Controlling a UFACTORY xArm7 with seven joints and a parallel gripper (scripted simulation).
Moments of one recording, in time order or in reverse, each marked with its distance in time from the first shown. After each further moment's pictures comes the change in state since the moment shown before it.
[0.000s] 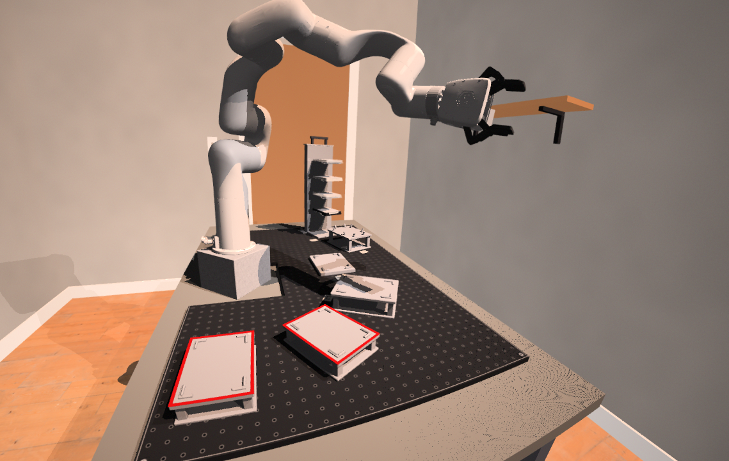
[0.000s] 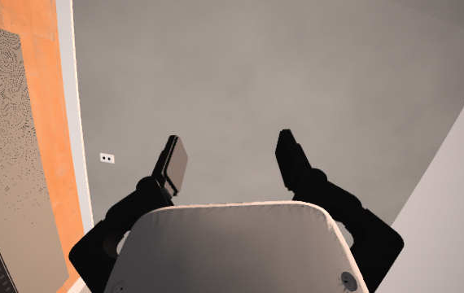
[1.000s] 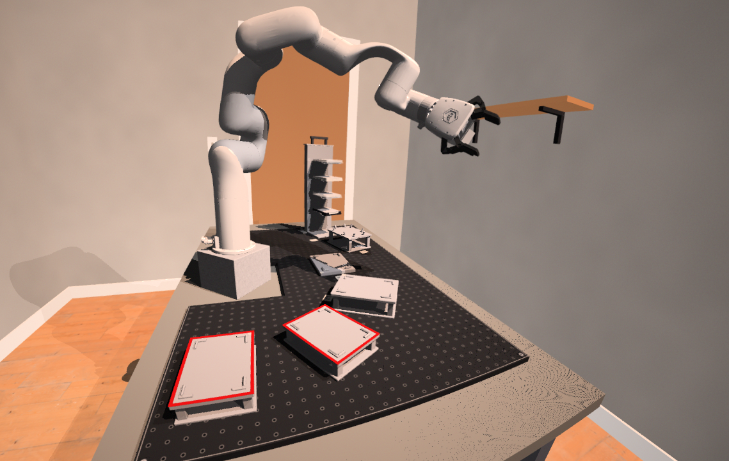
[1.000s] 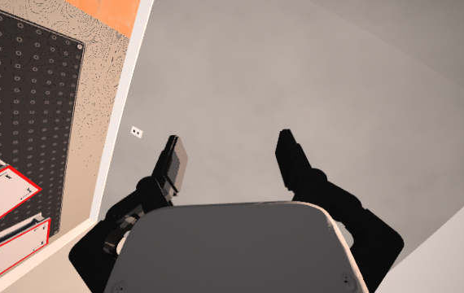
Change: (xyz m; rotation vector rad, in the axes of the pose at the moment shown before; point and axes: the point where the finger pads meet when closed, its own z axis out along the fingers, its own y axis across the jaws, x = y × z) arm 0.088 -0.036 -0.071 0.265 0.049 -0.162
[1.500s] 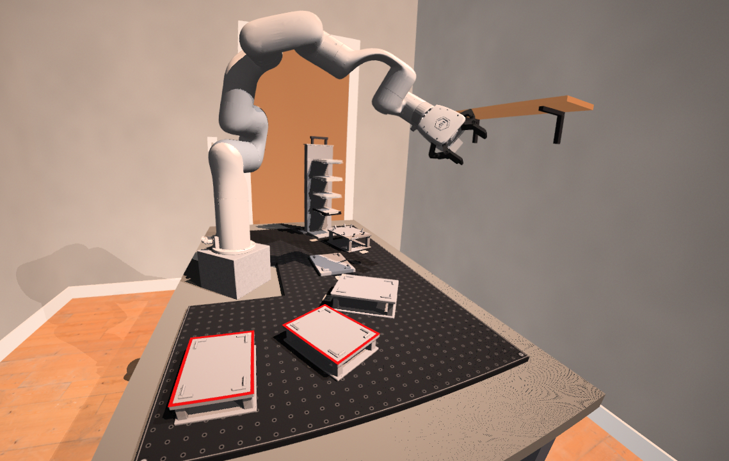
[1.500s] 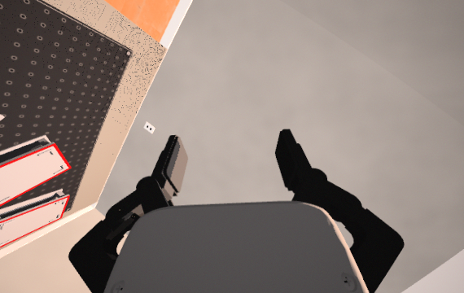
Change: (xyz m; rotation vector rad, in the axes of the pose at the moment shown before) arm 0.041 -0.026 -0.031 0.118 0.057 -0.087
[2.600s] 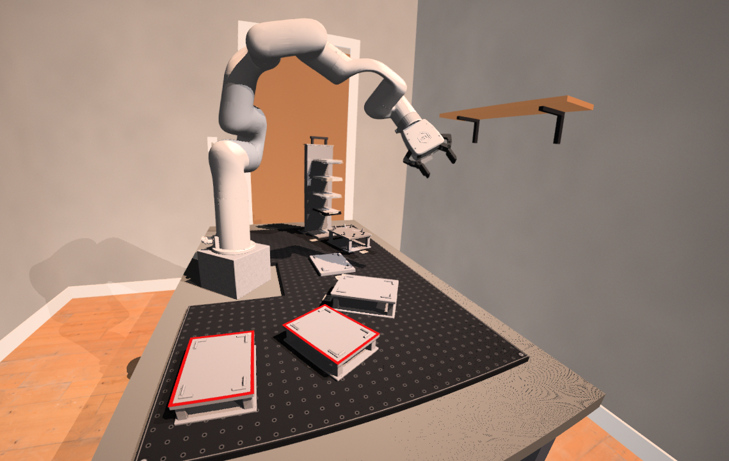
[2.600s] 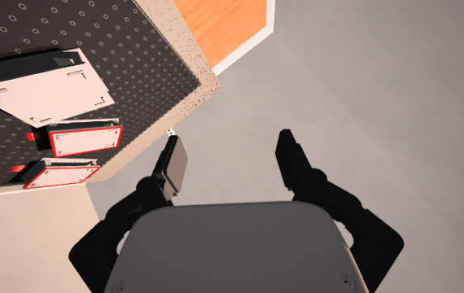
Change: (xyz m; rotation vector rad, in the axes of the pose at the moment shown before) arm 0.088 -0.068 -0.068 0.254 0.198 -0.247
